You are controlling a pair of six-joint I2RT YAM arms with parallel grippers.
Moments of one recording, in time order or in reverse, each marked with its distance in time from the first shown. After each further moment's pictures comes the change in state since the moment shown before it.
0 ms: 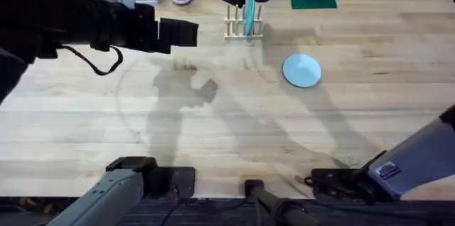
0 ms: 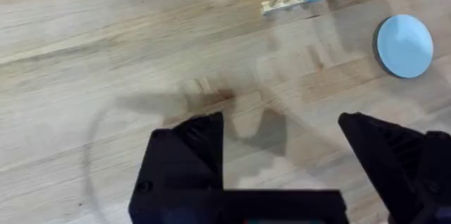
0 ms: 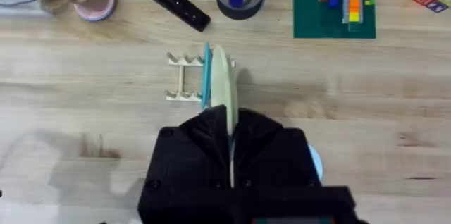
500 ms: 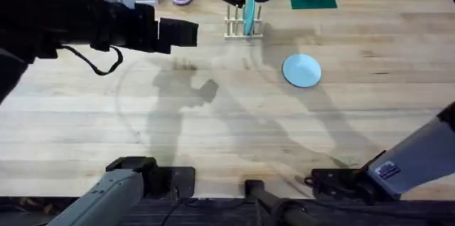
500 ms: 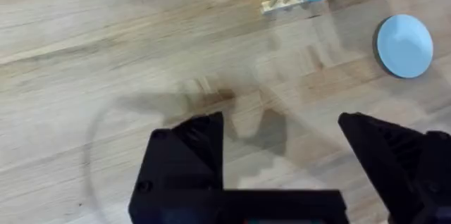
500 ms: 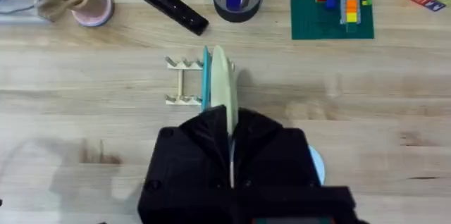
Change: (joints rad) left arm 0.000 0.000 0.000 0.000 0.000 0.000; right arm 0.001 0.008 0.002 0.007 0.014 0.017
